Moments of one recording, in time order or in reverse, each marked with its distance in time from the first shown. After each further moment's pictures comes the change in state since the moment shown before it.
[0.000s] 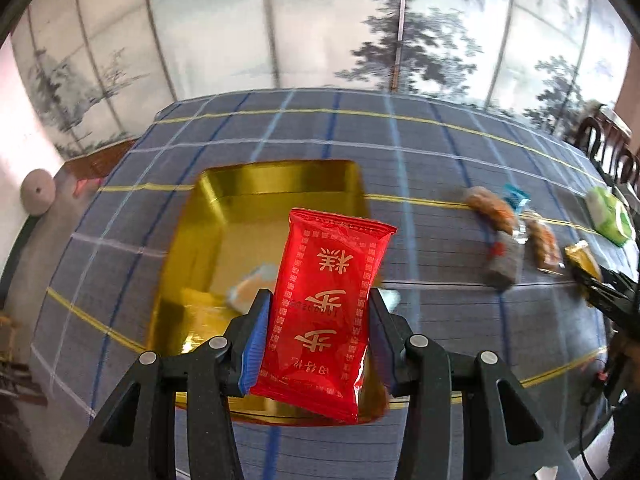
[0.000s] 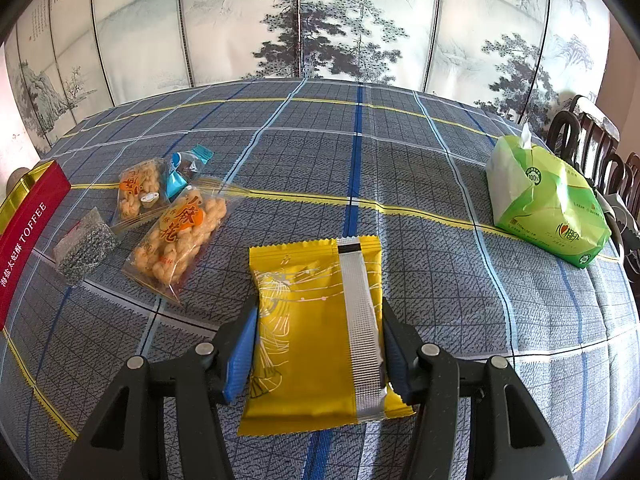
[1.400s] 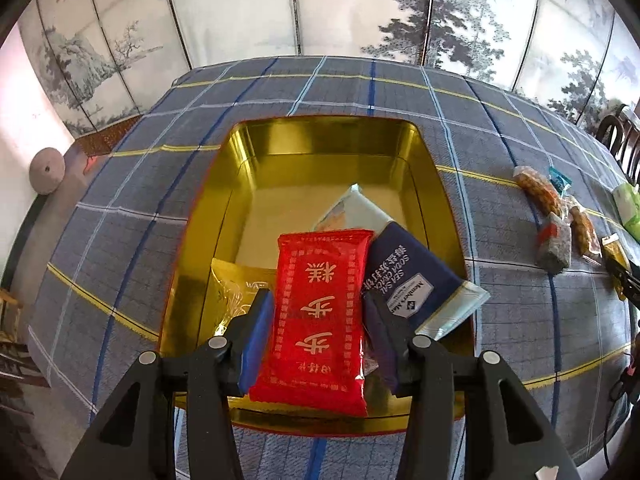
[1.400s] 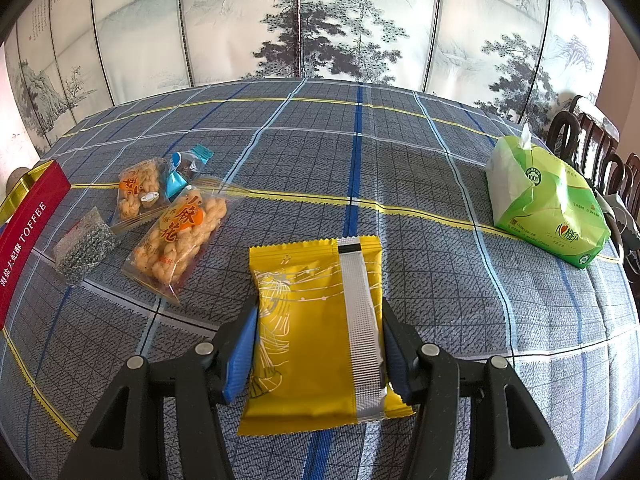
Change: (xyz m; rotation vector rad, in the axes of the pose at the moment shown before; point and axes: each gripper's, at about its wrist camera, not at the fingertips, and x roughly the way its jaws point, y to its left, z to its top) left arm 0.030 0.030 -0.016 -0.021 0.065 0.037; right arm 0.000 0.000 0.000 0.000 0.001 -0.001
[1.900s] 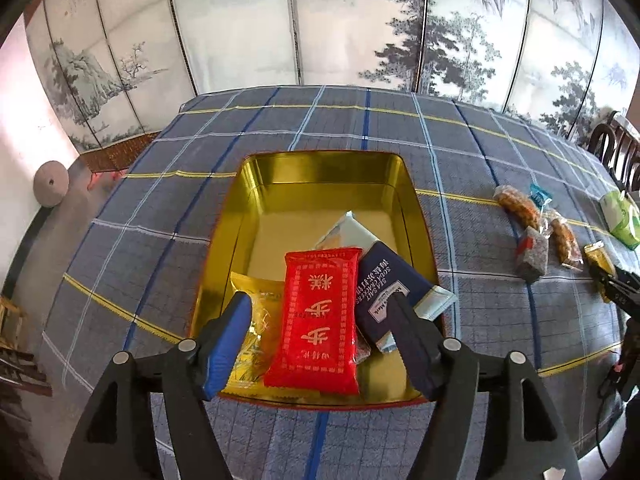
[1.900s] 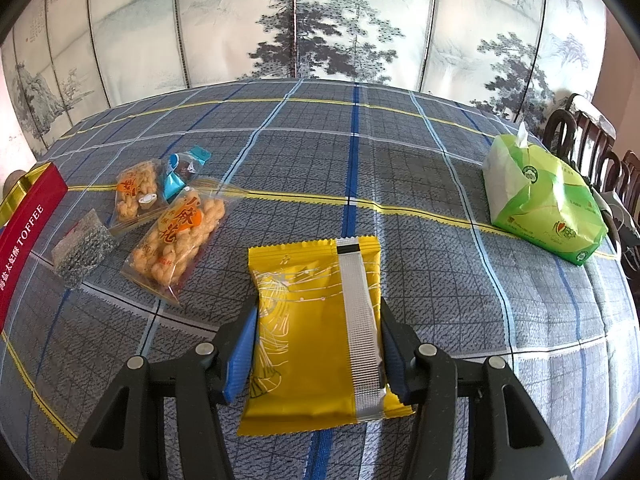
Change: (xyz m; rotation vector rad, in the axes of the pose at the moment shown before) left arm -0.039 0.002 -0.002 -0.010 -0.078 -0.007; right arm -0.002 -0.003 0.002 0.020 -0.001 -0.022
